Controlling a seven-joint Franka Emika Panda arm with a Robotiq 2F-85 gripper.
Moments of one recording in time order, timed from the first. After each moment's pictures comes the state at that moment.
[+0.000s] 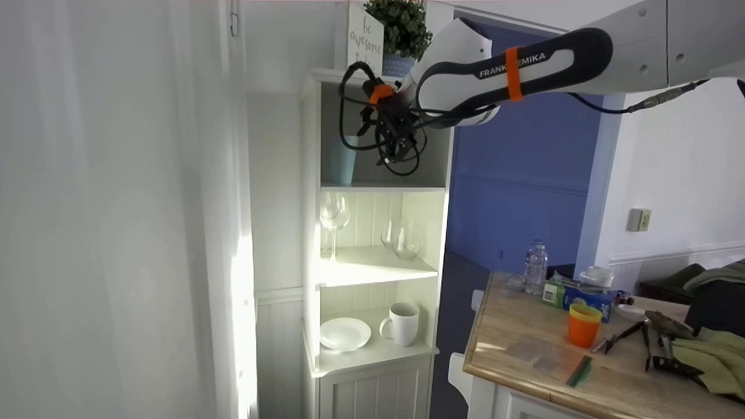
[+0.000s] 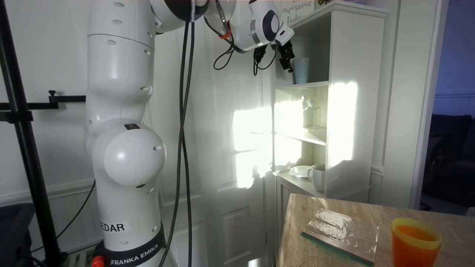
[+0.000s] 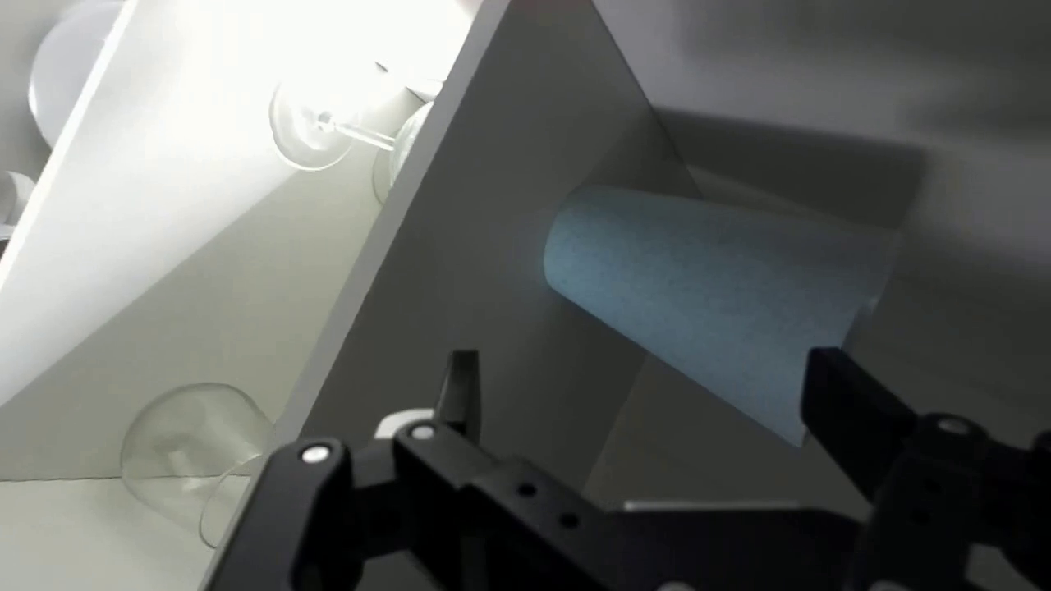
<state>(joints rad) 0.17 0.15 0.13 -1.56 -0.16 2.65 1.51</state>
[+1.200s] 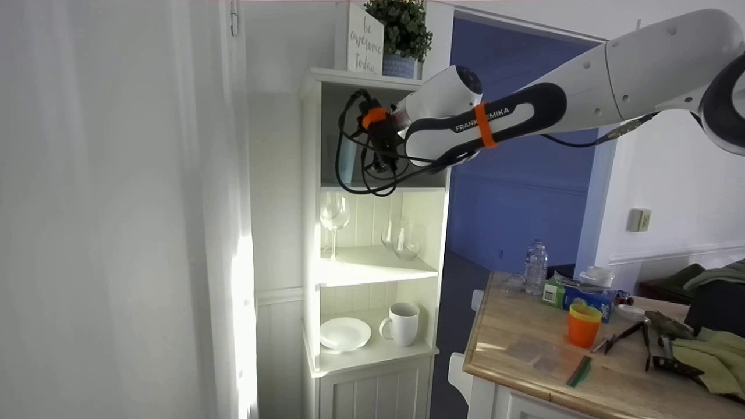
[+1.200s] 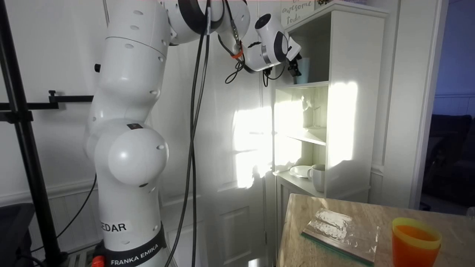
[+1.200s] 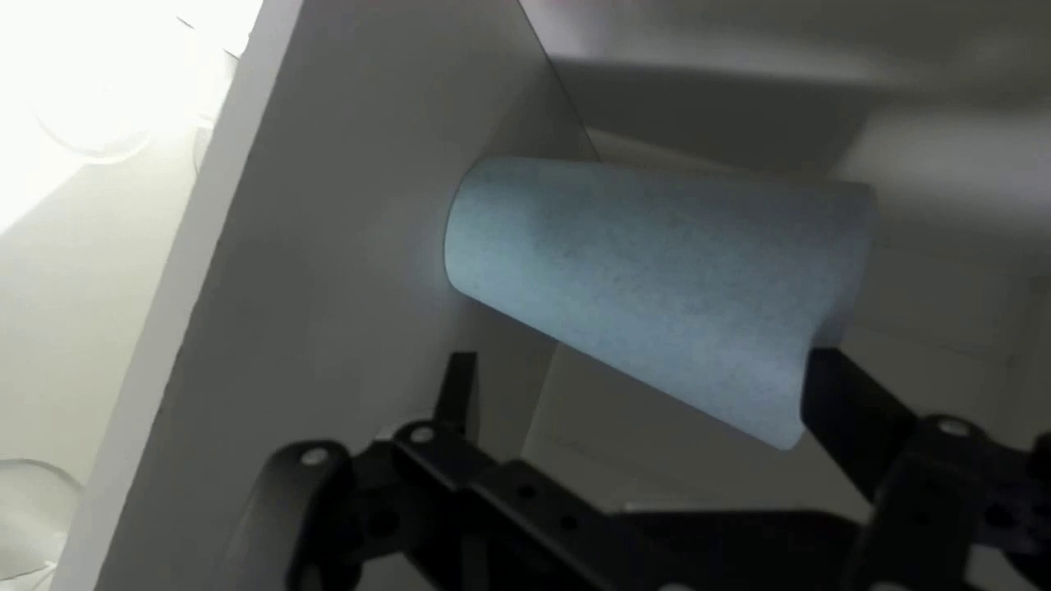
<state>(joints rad) 0.22 0.28 0.05 -1.56 -0.23 3.02 1.60</state>
